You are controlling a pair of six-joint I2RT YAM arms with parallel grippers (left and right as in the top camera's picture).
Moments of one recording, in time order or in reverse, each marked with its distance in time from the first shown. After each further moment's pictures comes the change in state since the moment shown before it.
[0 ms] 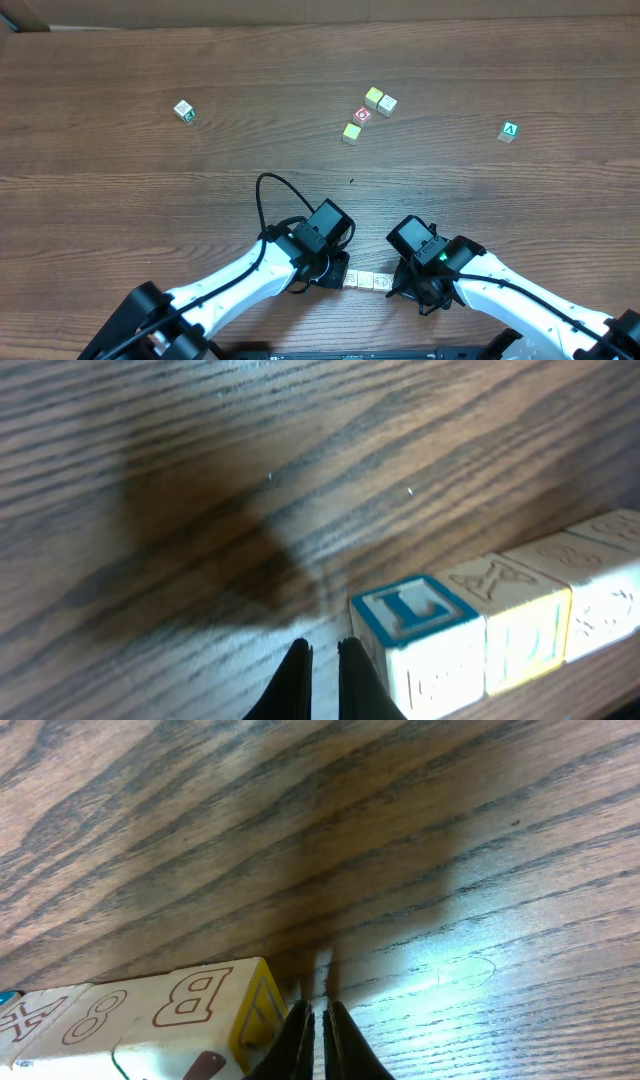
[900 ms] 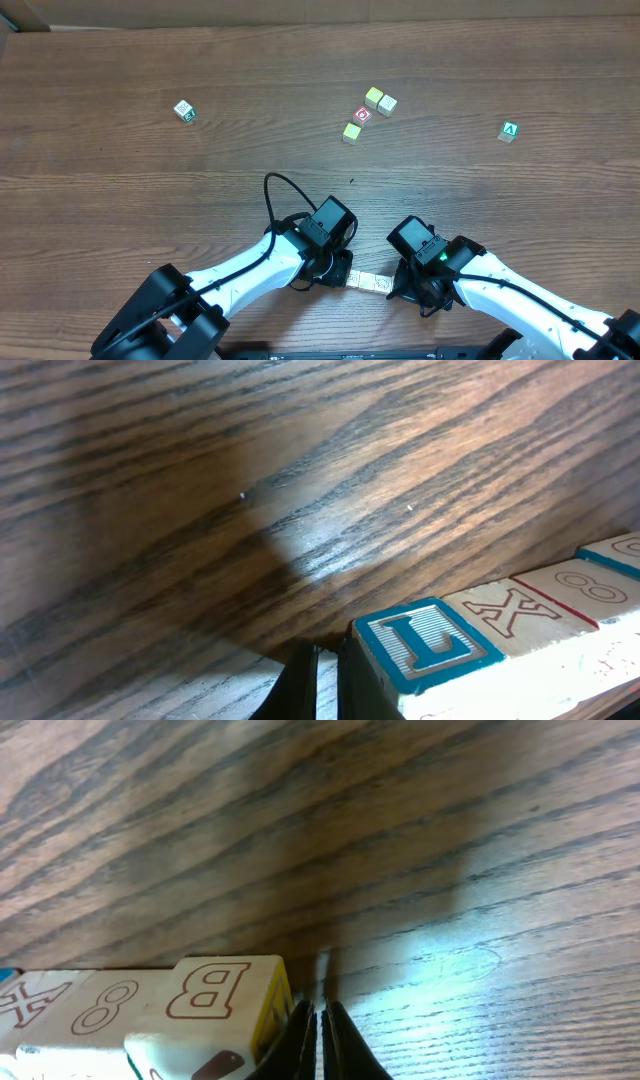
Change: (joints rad) left arm 0.008 0.081 0.018 0.029 0.054 0.011; right arm -0.001 0.000 -0.002 -0.006 -0.032 -0.051
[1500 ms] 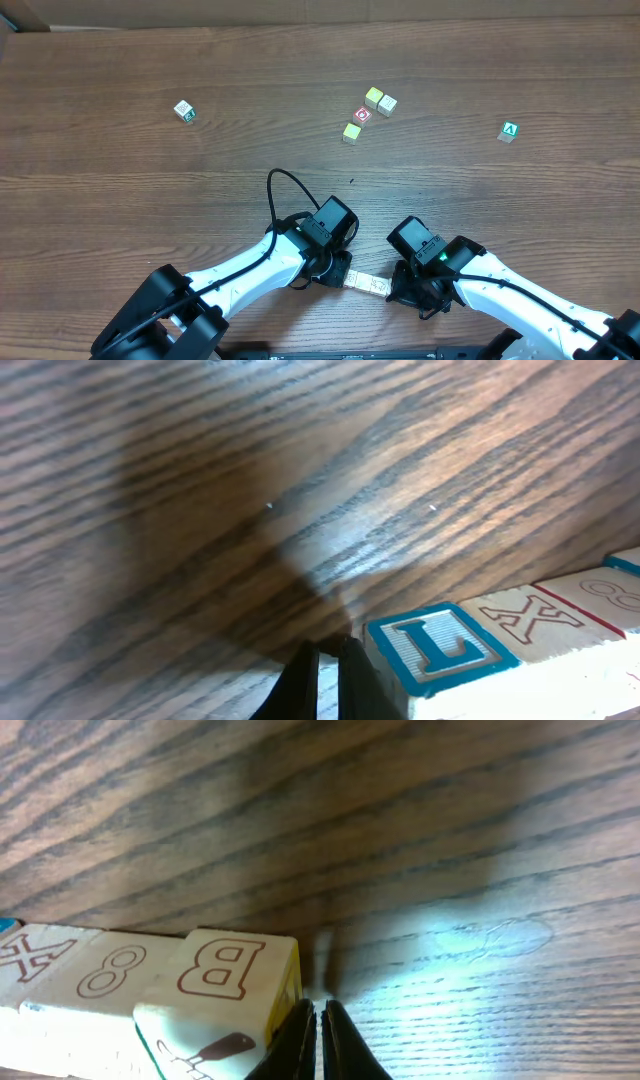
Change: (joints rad) left arm -0.002 0.000 0.014 -0.034 -0.071 0.079; right arm 0.000 0.000 -0.001 -0.008 -0.081 -0.048
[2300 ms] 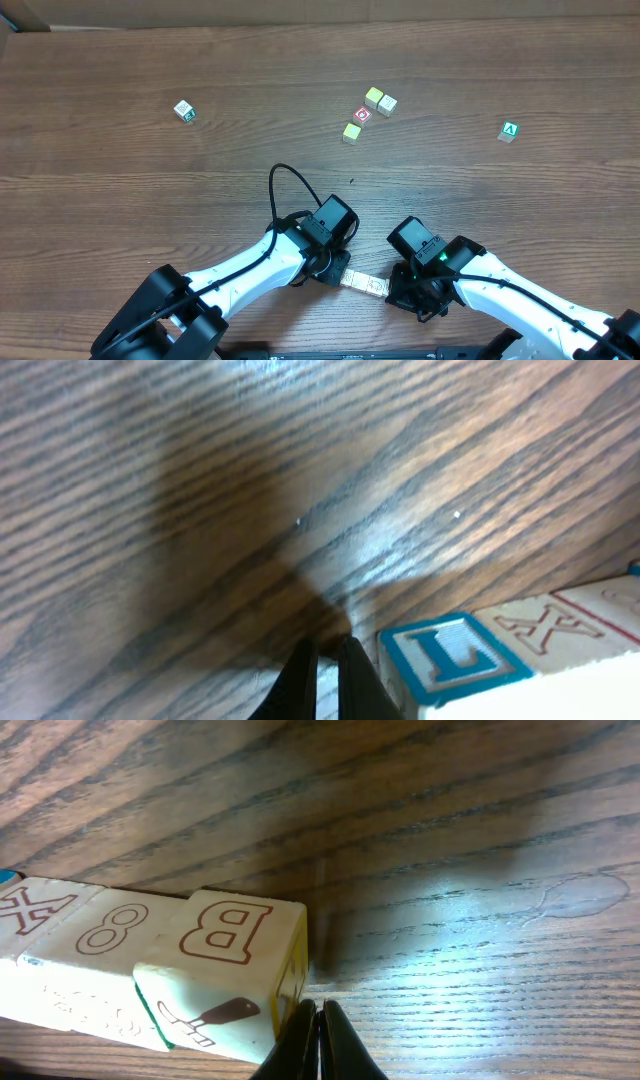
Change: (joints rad) left arm 0.000 0.000 0.008 -0.022 -0.051 0.075; right arm 0.000 0.000 0.000 -0.004 -0.086 -0.003
